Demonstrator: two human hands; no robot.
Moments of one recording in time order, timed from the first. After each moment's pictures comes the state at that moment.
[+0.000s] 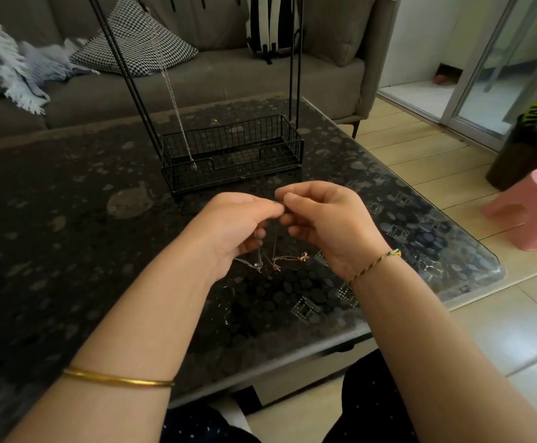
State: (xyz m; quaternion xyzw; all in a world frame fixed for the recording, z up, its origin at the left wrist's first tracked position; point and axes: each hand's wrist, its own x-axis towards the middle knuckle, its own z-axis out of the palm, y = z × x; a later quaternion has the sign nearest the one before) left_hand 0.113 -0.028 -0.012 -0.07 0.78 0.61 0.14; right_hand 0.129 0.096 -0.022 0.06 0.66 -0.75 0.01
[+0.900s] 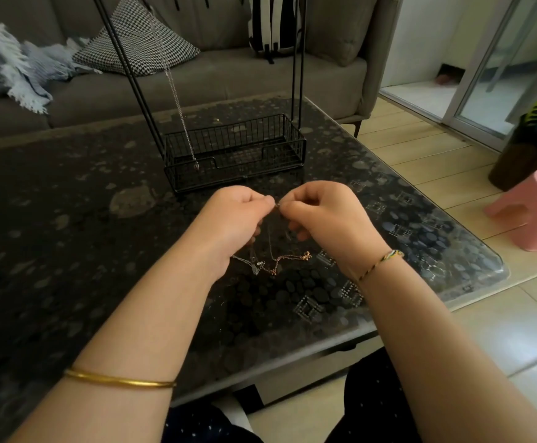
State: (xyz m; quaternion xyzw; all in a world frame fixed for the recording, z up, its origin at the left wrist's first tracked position) left_hand 0.114 -0.033 -0.014 -0.02 0.83 0.55 0.07; right_hand 0.129 0.096 -0.021 0.01 0.82 -0.57 -0.04
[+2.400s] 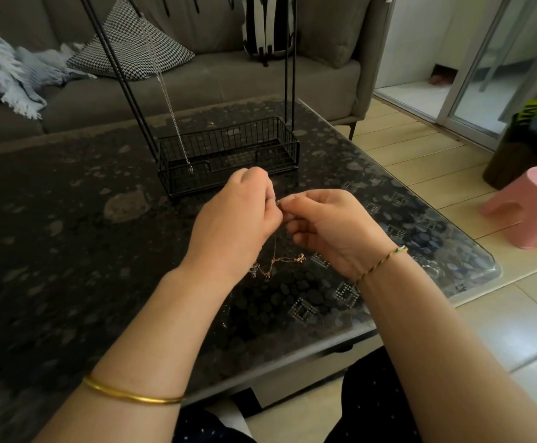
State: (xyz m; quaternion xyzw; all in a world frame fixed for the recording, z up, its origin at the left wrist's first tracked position) left_hand 0.121 -0.027 -0.015 0.20 0.93 0.26 -0.17; right_hand 0.130 0.101 -0.018 0.07 0.67 -0.74 0.05
